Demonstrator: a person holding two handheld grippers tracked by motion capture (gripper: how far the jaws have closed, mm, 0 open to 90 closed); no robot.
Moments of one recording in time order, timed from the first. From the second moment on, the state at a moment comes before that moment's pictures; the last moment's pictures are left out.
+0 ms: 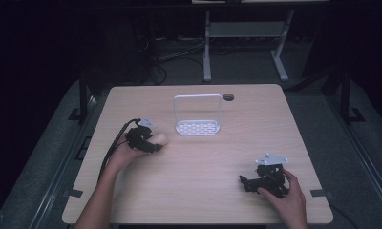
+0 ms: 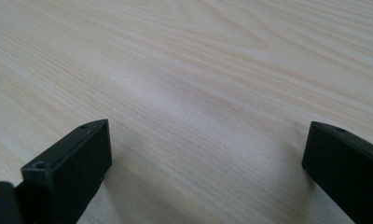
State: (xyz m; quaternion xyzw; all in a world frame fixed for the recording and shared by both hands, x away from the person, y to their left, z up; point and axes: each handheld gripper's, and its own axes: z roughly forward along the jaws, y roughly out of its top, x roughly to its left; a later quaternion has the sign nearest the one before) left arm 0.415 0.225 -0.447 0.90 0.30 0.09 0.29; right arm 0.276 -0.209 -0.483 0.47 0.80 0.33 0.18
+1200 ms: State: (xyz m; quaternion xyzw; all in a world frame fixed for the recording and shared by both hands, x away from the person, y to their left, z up) left arm 0.399 0.200 -0.433 0.89 0.29 0.07 0.33; right arm 0.276 -0.209 -0.483 0.47 0.80 0.33 0.18
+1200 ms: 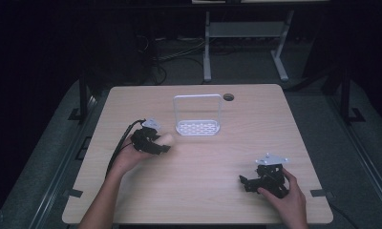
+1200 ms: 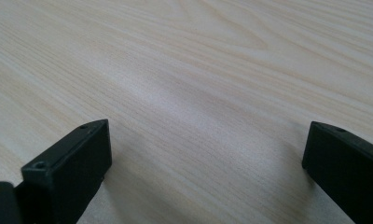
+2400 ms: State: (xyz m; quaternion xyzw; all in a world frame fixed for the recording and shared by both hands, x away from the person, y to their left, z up) left arm 0.412 0.132 -0.415 0.90 0.26 0.08 0.34; right arm 0.276 -0.209 -0.483 0.47 0.80 0.33 0.18
